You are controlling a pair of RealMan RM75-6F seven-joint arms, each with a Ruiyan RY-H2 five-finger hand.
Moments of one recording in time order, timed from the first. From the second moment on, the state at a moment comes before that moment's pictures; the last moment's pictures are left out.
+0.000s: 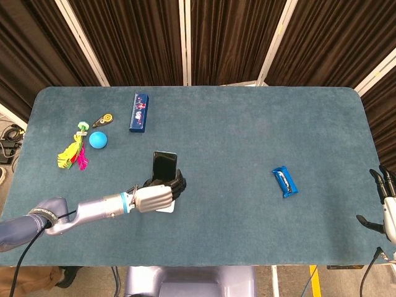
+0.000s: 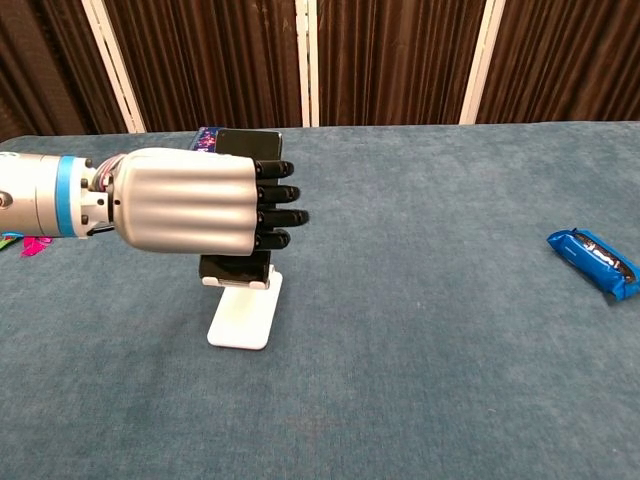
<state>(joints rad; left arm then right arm) -0.99 -1.45 0.08 -1.18 2.08 1.01 0.79 0.08 -1.02 0.11 -1.58 -1.41 1.45 0.08</state>
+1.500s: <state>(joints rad) -0.41 -1.17 0.01 -1.75 1.44 1.47 0.29 0.06 -0.99 0.09 -1.63 -1.50 1.51 0.10</state>
